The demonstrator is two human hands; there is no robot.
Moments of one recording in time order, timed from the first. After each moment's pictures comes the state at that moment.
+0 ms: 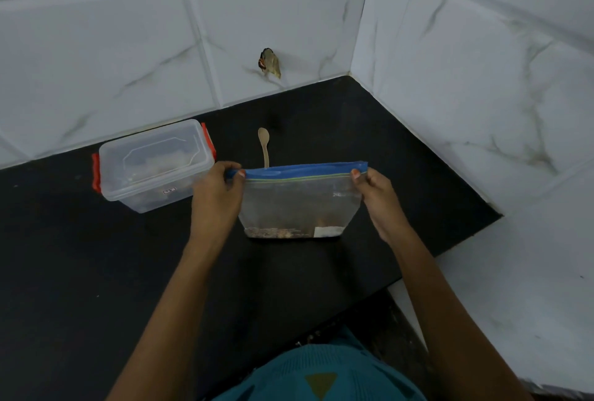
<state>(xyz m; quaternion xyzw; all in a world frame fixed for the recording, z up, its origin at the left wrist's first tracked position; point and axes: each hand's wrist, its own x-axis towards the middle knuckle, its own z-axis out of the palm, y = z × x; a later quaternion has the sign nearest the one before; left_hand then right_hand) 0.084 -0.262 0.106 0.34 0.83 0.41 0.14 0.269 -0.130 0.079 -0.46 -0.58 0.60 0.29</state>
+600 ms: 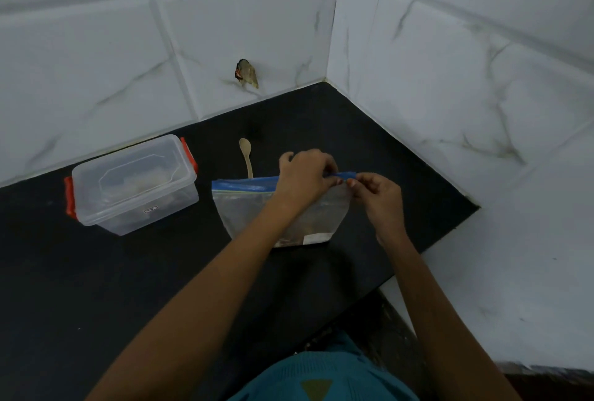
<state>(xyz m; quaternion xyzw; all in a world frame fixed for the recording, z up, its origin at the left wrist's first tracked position) 0.152 -0.161 0.125 0.64 0.74 0.17 0.12 0.285 -0.129 0.076 -0.48 -0.60 0.50 0.40</state>
